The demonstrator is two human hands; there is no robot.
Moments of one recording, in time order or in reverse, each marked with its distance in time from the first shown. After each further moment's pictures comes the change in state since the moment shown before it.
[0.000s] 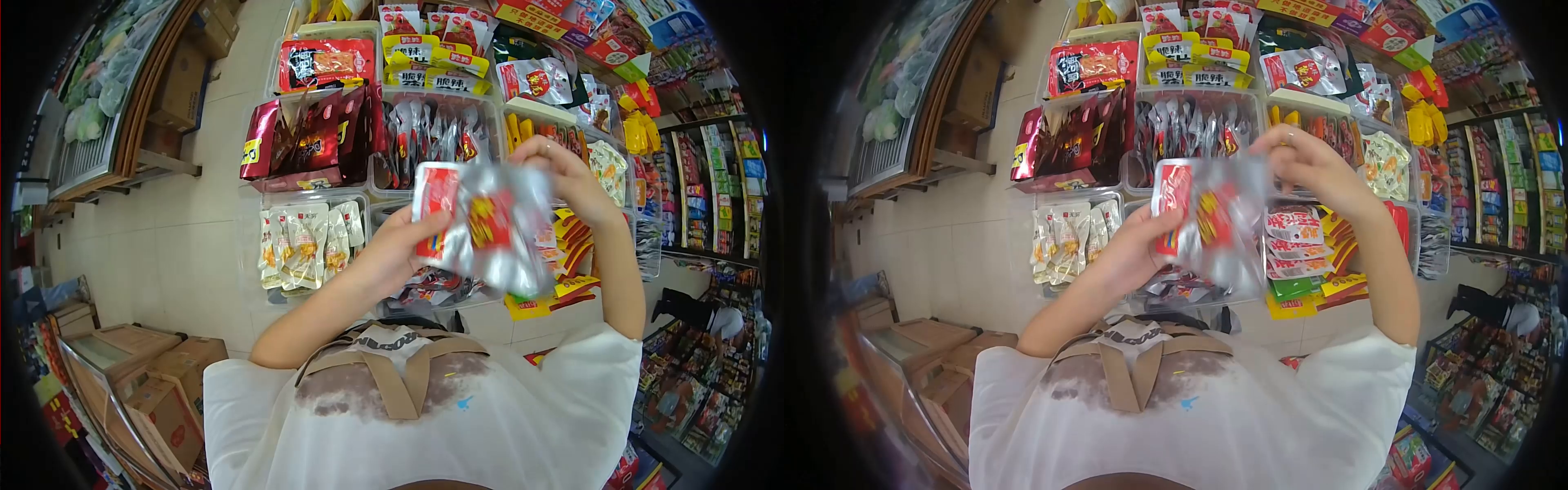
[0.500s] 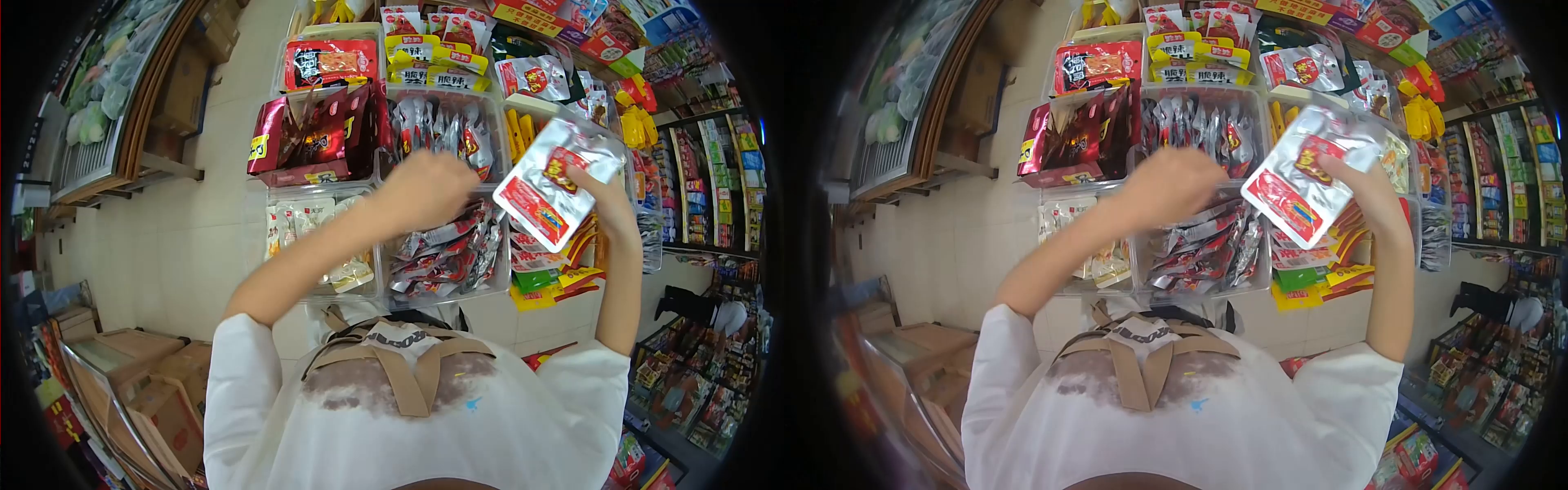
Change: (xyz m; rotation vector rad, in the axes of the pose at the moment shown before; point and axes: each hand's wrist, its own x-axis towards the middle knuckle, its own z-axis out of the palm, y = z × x) left_hand 0.051 0.032 0.003 2.131 -0.269 0.873; right_hand -0.040 0.014 0.006 -0.016 0.774 -0.054
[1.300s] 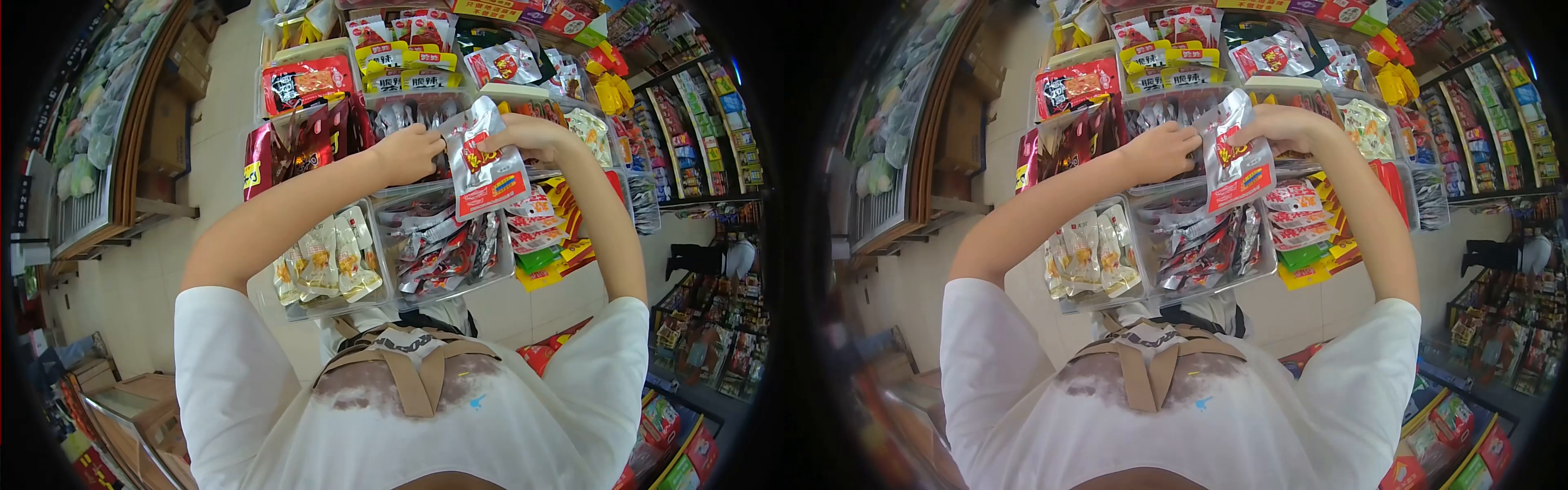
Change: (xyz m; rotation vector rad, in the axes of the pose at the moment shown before) left_hand 0.026 -0.066 0.017 0.591 -0.315 0.553; right_hand 0.061 -0.007 0.049 -0.231 -0.518 0.373
